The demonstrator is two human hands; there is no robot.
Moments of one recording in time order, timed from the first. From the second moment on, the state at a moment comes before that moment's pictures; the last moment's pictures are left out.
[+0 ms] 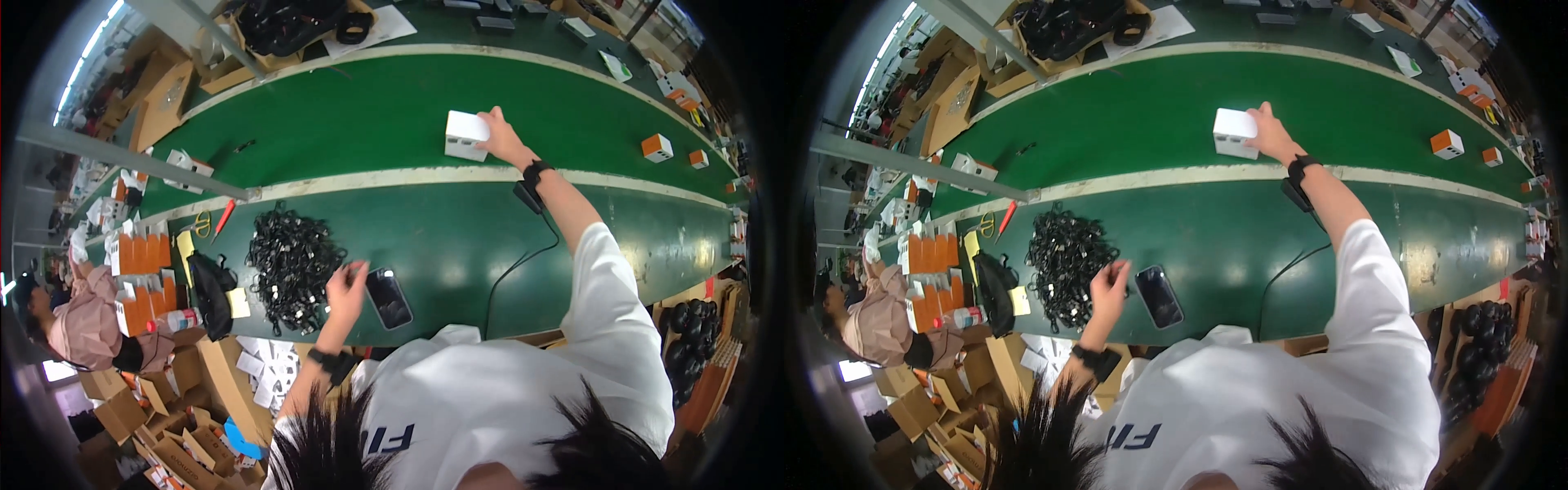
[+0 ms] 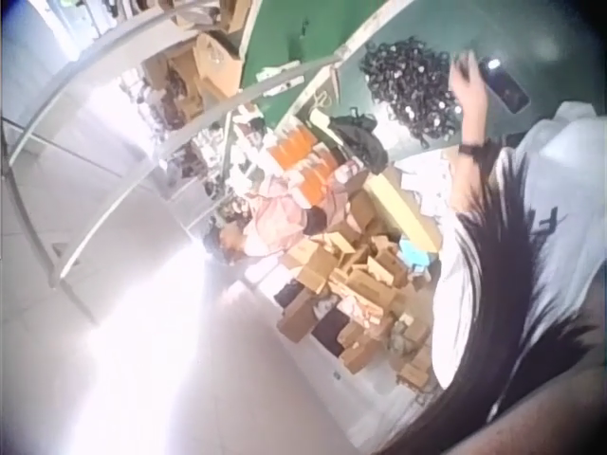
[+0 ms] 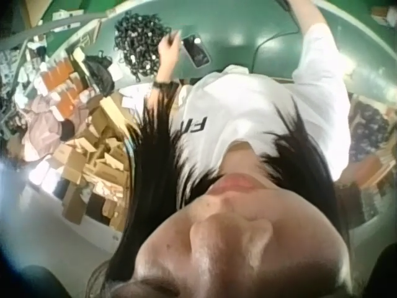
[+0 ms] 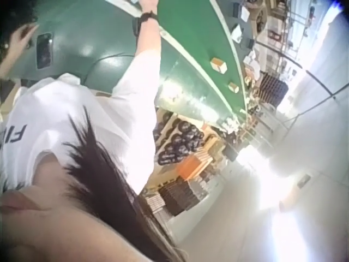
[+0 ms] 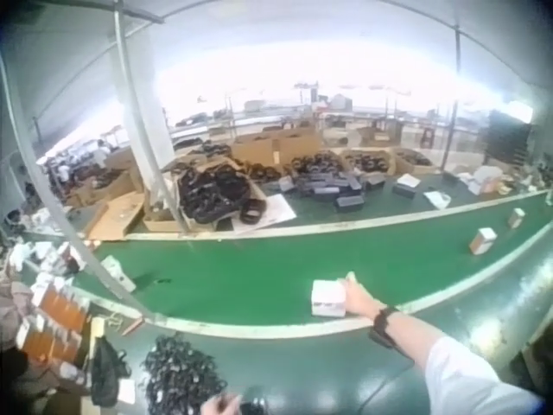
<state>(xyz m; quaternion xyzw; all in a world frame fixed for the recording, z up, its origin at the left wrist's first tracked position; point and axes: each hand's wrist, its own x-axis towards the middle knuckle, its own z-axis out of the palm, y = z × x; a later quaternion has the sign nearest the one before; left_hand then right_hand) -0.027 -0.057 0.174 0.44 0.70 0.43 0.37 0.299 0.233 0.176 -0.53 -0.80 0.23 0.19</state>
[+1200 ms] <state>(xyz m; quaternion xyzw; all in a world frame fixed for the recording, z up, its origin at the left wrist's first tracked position) -0.428 0.110 0.177 0.17 0.77 0.60 0.13 -0.082 0.277 0.147 -0.40 -0.83 0.34 0.17</state>
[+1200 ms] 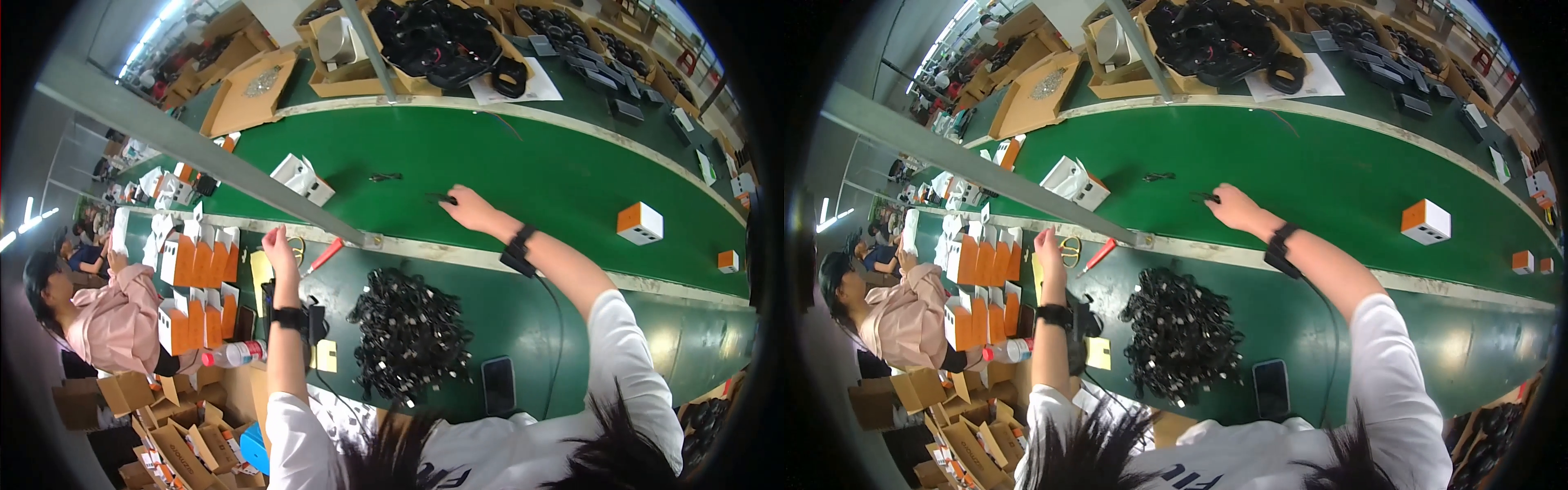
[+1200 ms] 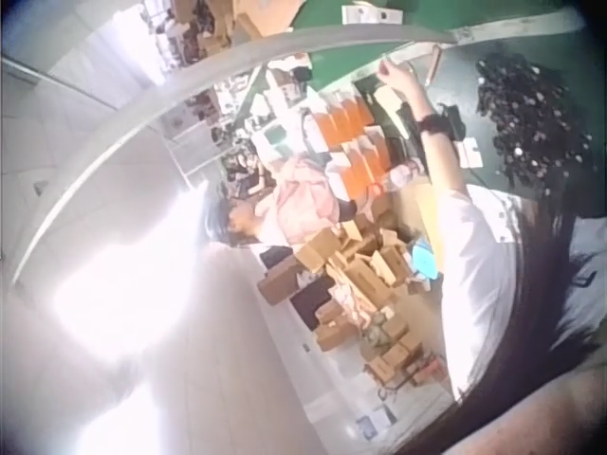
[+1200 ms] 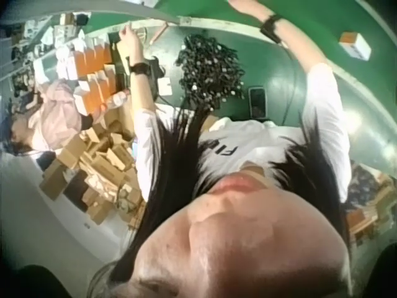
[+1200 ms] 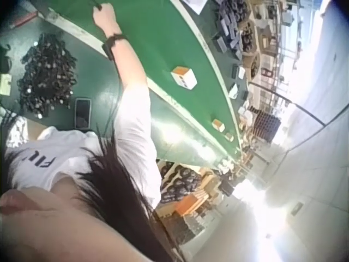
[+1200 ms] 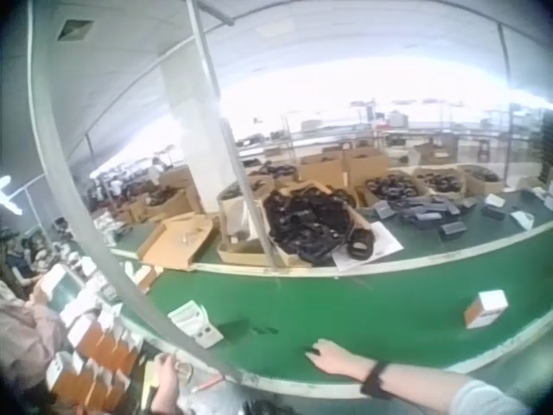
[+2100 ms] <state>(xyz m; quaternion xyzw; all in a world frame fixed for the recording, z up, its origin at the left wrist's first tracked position) -0.527 -0.015 0.285 0.39 0.82 0.39 -0.12 0.076 0.196 0.229 -0.41 -0.66 0.60 0.17</state>
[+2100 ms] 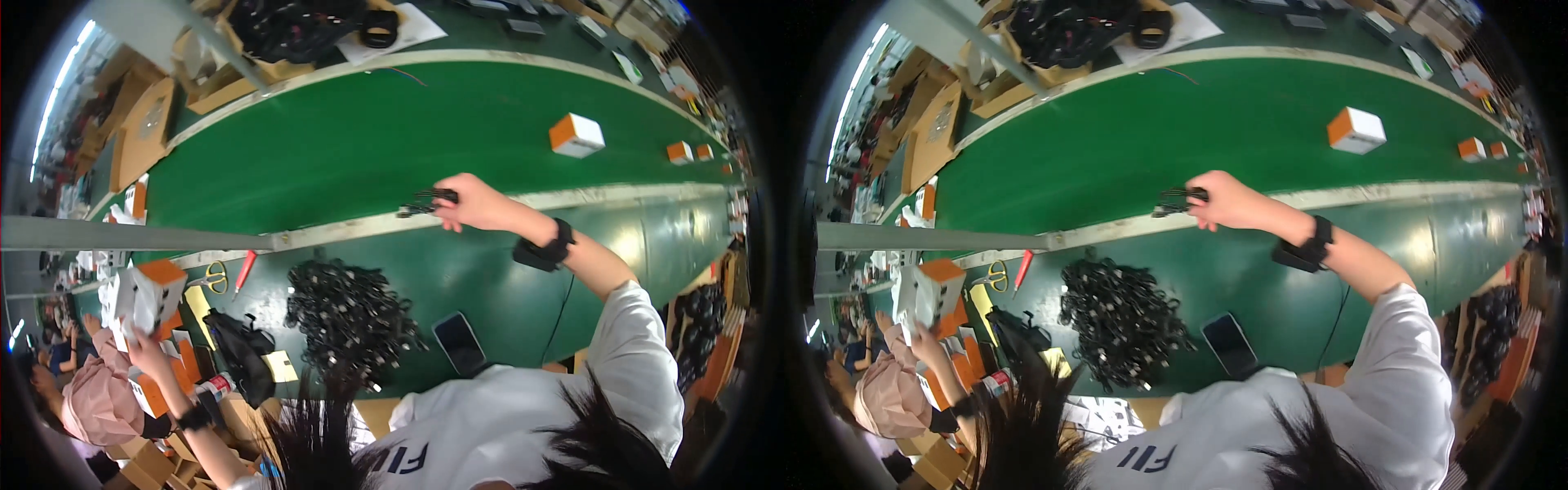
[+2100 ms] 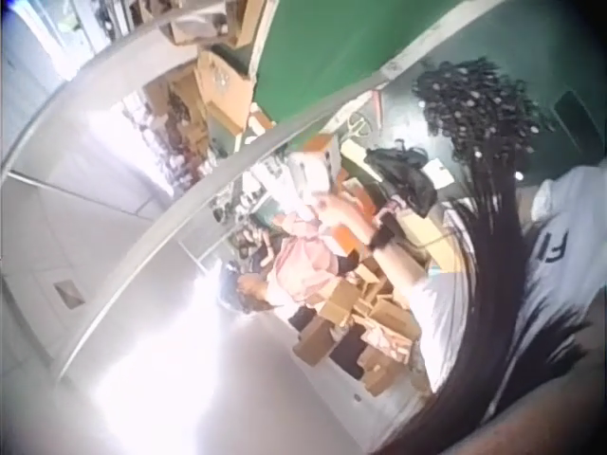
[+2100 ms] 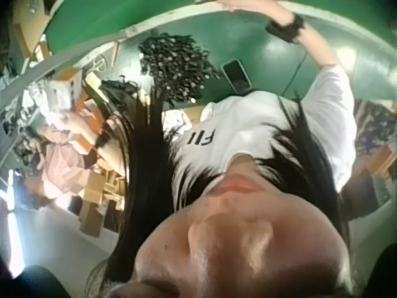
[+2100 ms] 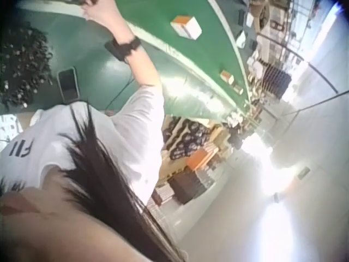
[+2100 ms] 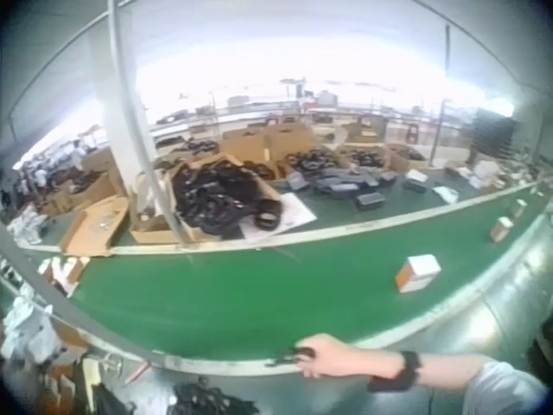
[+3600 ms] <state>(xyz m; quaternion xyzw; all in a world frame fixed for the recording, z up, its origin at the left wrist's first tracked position) 0.151 -0.025 0.214 0.84 0.54 0.05 0.06 0.314 0.003 0.170 -0.40 -0.77 0.35 0.36</state>
